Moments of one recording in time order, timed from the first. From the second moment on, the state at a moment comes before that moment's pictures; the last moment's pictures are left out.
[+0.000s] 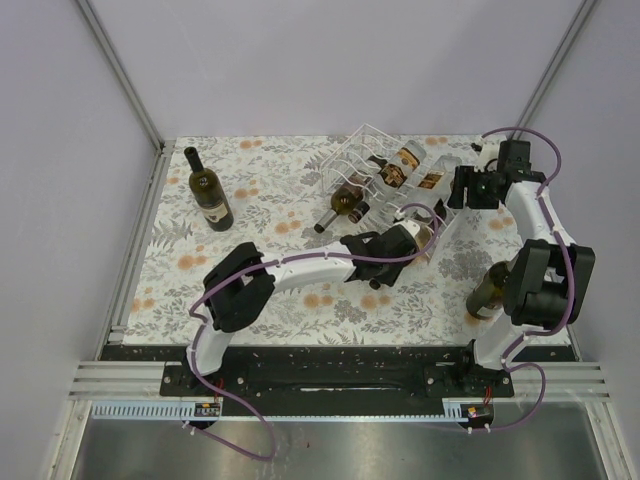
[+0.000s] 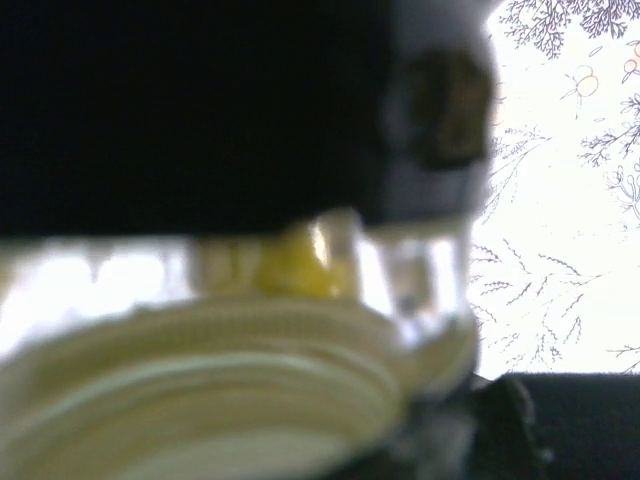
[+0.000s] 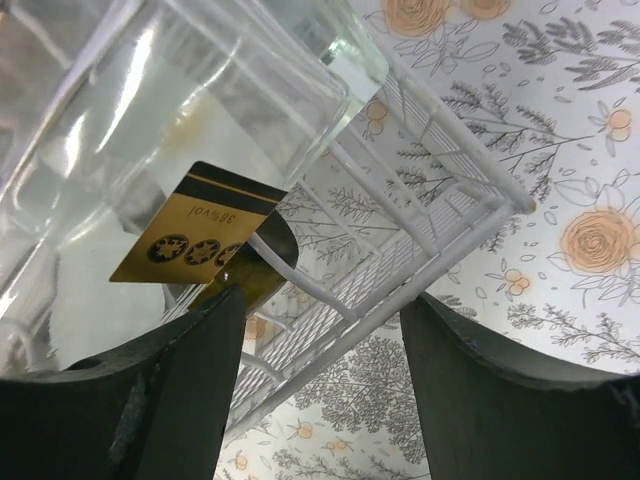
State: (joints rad) left arm -1.09 2.04 1.55 -0.41 -0.20 -0.41; right arm -0.16 1.69 1.37 -0.62 -0.35 -0.12
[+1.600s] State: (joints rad) left arm -1.12 2.12 1.65 -0.48 -0.45 -0.12; right arm -0.17 1.67 1.35 -0.55 -0.33 -0.14
